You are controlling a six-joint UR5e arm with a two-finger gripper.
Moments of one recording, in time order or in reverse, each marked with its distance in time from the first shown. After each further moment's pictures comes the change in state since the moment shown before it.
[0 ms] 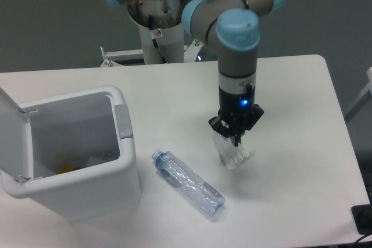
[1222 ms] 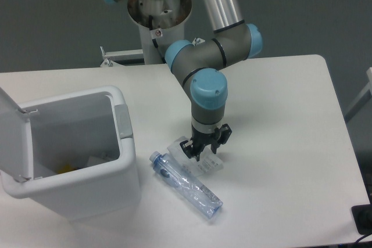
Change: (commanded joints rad) arm -0.129 -0.245 -0.202 0.012 0.280 -0.005
